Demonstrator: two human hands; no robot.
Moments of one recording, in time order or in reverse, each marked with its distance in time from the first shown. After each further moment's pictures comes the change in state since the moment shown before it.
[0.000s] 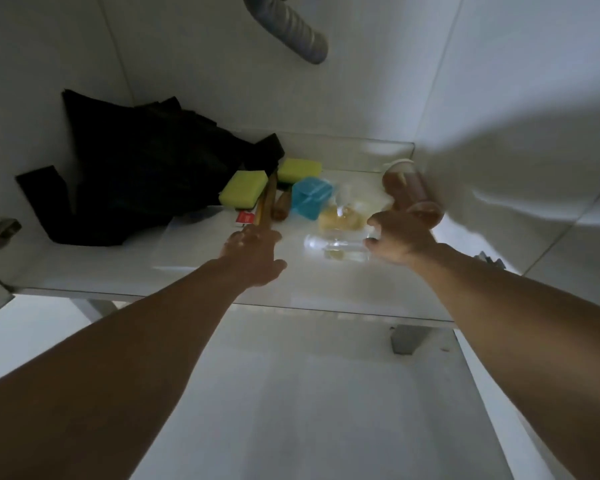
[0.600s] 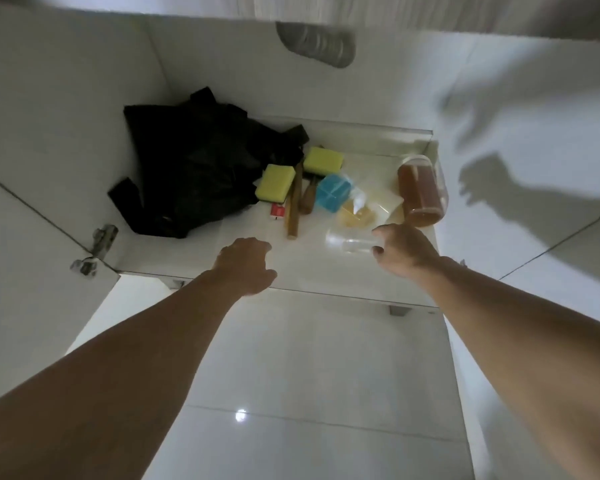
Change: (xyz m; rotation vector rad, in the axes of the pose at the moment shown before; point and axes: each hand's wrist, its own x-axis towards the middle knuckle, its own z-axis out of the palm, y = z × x) left_hand -0.083 -0.025 -0.142 -0.067 -0.290 -0.124; right_hand -0.050 -0.055 -0.122 0.140 -0.277 0.057
